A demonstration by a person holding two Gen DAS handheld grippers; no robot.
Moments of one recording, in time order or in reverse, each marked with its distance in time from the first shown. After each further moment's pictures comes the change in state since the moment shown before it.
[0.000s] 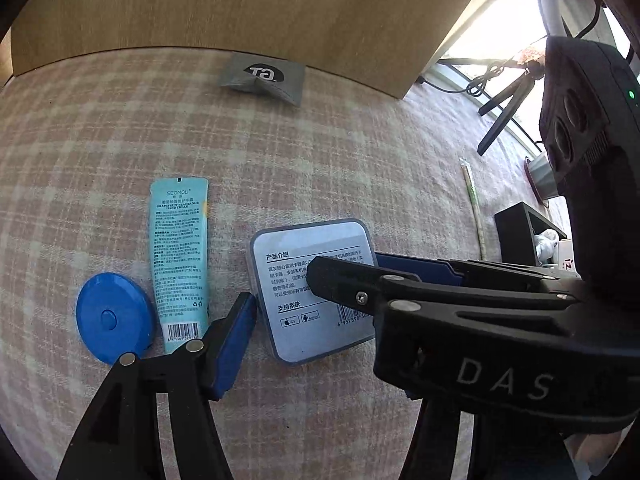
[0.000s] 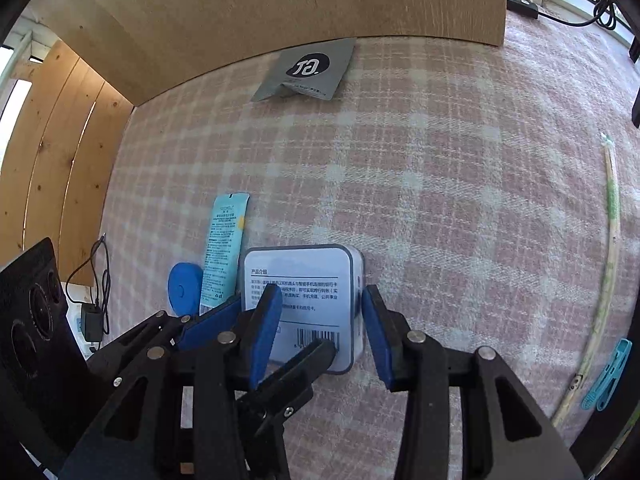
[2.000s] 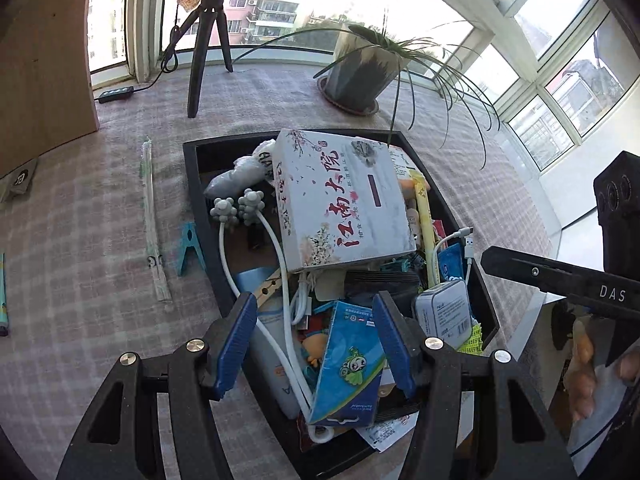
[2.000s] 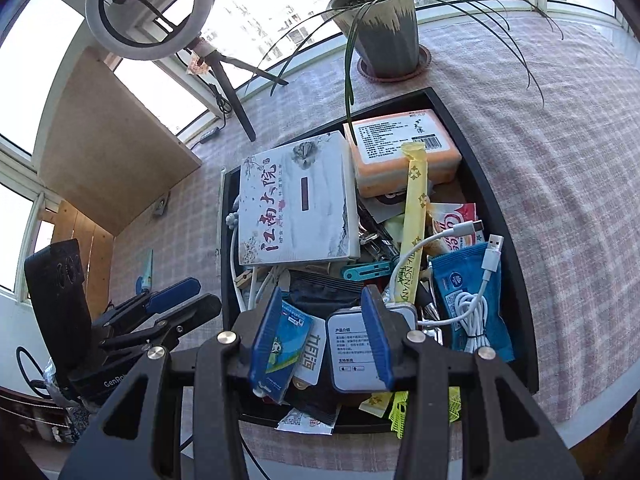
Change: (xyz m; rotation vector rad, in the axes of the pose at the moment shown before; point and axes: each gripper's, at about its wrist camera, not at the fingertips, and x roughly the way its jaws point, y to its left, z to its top) left arm -0.027 -0.288 -0.092 0.407 0.034 -0.127; right arm -0.294 -0.274 -0.229 0.334 -0.369 -0.045
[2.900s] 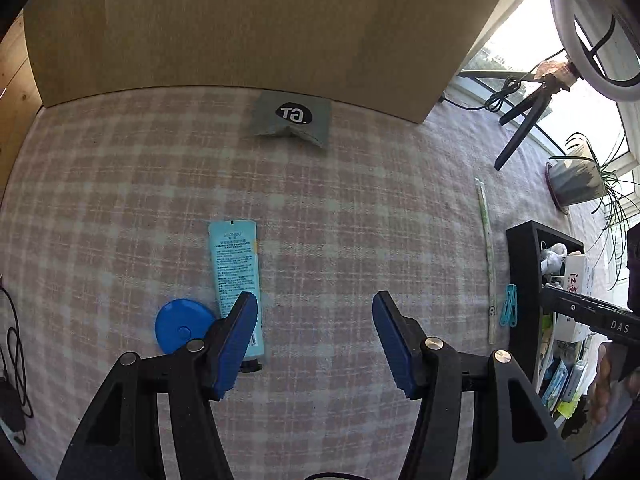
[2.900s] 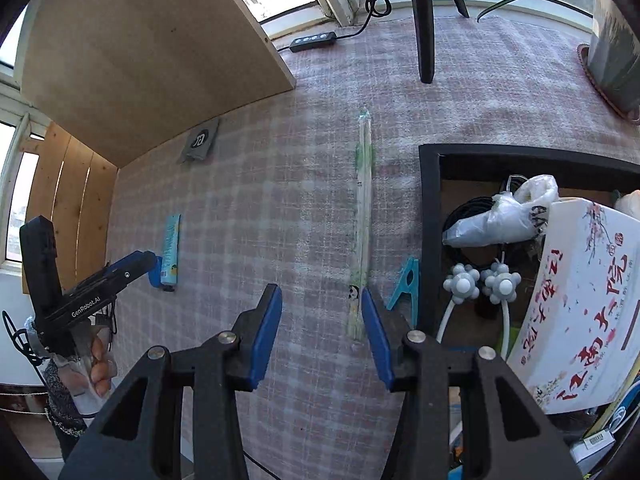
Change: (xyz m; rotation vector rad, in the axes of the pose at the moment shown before) left arm -0.046 0.319 0.005 -0.357 0.064 0.251; right arm 0.212 0.191 0.064 -0.189 0.295 -0.028
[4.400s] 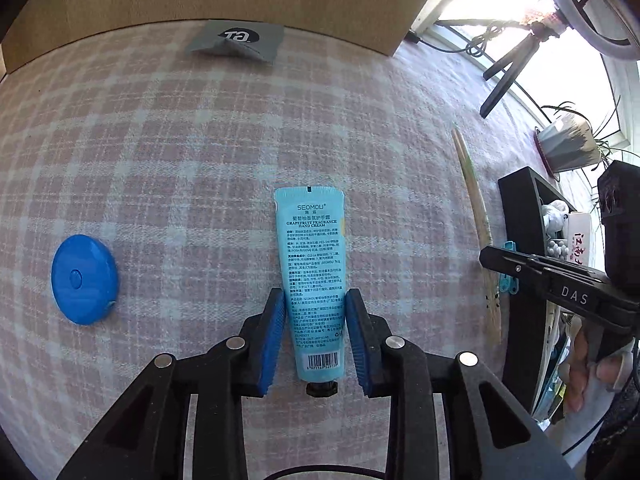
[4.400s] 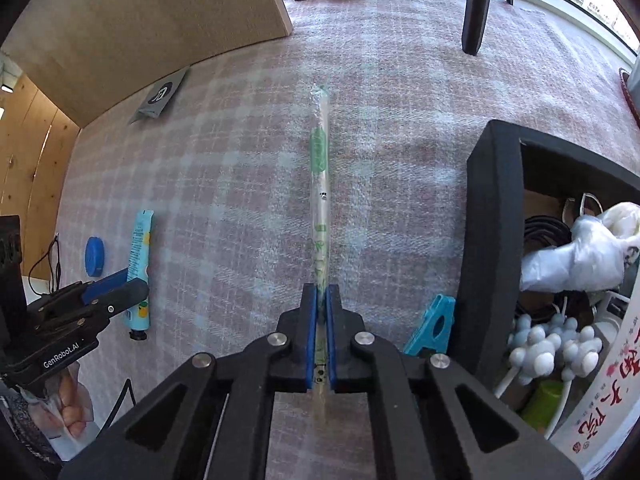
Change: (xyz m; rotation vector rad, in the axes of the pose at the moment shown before) left arm 0.047 -0.083 -0.098 0.054 0.065 -0.093; right arm 0.051 0.007 -0.026 -0.096 0.015 -0.041
